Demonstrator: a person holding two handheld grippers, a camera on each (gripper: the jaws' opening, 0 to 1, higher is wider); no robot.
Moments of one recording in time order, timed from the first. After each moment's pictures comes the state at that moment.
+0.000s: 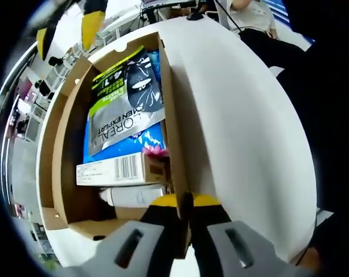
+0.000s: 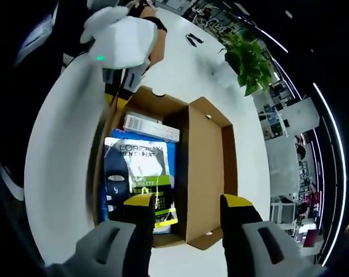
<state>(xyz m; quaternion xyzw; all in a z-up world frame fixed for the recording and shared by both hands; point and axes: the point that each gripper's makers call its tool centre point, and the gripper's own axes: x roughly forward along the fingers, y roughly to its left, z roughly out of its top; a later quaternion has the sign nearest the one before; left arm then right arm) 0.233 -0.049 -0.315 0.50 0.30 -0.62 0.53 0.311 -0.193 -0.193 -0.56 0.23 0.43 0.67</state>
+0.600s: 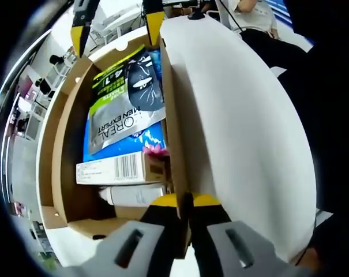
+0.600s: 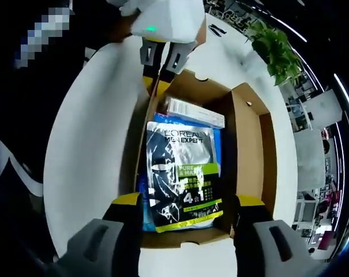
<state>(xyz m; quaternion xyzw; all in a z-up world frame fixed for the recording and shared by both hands) 0.234 -0.048 -0.315 0.50 0.31 -0.61 0.53 0.270 -0.206 -0.239 -0.54 0.30 0.47 0.63</state>
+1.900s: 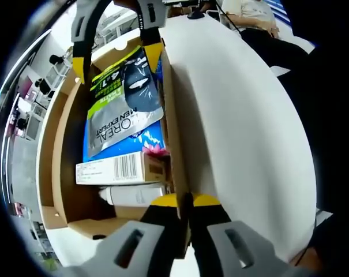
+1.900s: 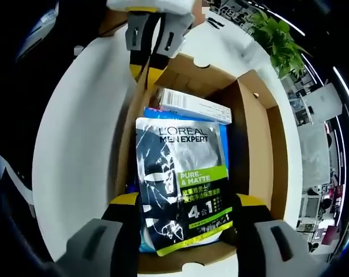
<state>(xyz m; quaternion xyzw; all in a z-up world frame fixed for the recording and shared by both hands) 0.233 -0.047 -0.315 0.50 0.31 -0.61 0.53 0.287 -0.191 -0.269 -0.54 0.30 0.45 0.64</state>
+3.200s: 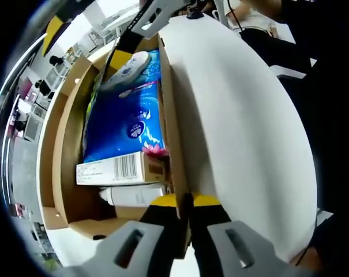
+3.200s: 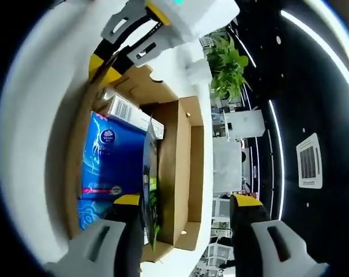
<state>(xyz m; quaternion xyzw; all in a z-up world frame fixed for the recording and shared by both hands) 0.236 -0.047 -0.316 0.50 0.30 -0.61 0.53 0.321 -0.172 -0.208 -0.68 0.07 0.20 0.70</state>
